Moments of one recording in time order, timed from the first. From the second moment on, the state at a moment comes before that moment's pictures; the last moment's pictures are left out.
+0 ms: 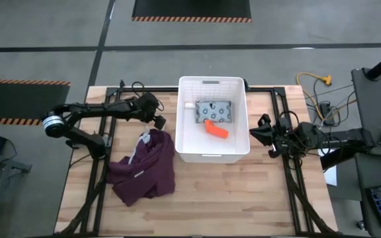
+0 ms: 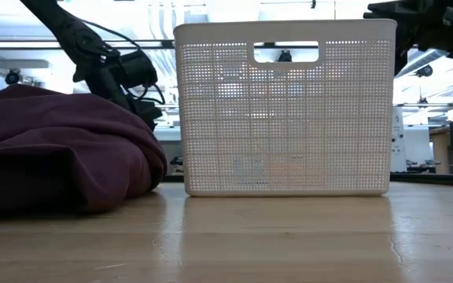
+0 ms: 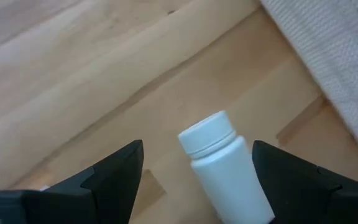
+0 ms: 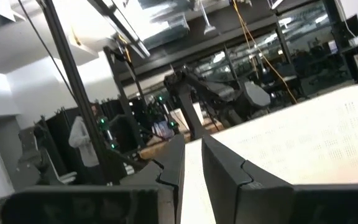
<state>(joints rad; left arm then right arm) 0.57 1.36 0.70 -0.33 -0.03 -0.39 0.02 0.28 0.06 0.53 0.05 0.39</state>
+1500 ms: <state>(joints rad) 0.52 1.21 0.70 -0.24 -0.05 -0.51 0.02 0.28 0.06 0.50 0.05 0.40</state>
